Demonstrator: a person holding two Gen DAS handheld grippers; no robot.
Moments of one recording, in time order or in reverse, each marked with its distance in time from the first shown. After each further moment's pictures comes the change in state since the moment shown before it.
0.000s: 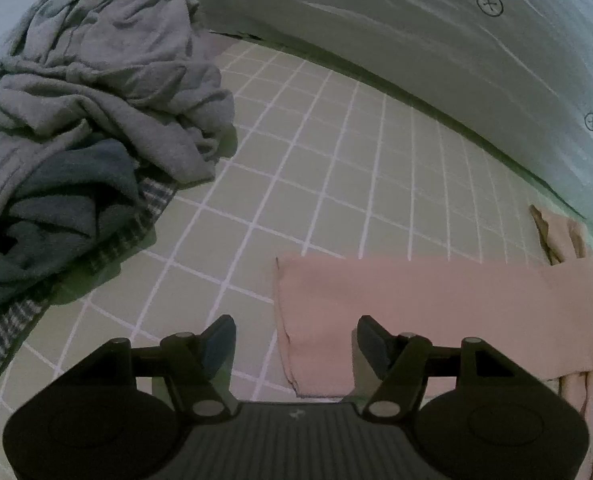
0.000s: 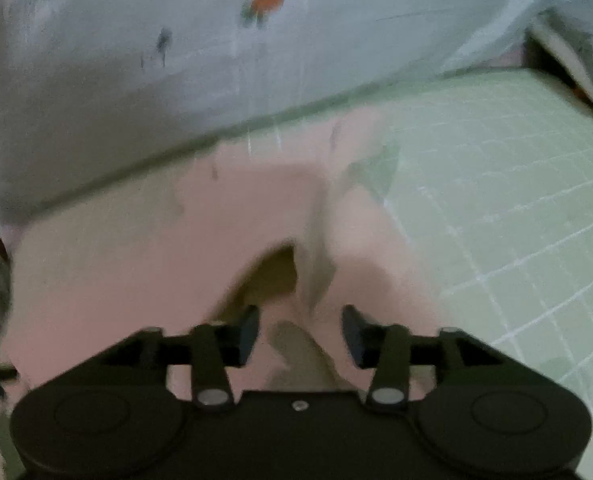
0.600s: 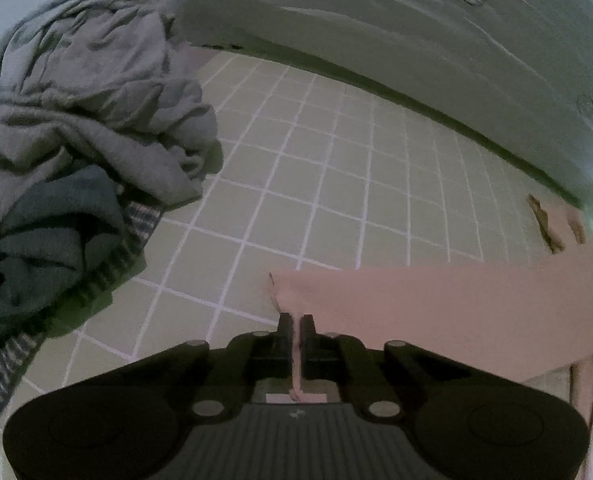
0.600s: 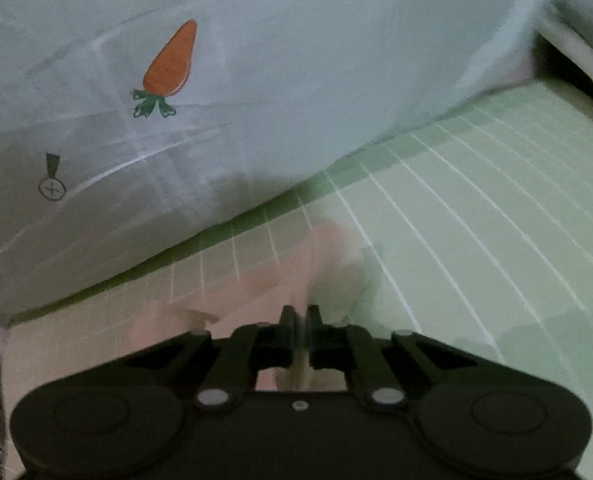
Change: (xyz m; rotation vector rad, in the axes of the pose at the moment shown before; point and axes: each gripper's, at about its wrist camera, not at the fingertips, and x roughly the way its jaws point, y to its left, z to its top) left arm 0.007 -0.006 0.002 0.094 -0.025 0.010; right arm 0.116 -0.036 0.114 0.073 -0.013 0.003
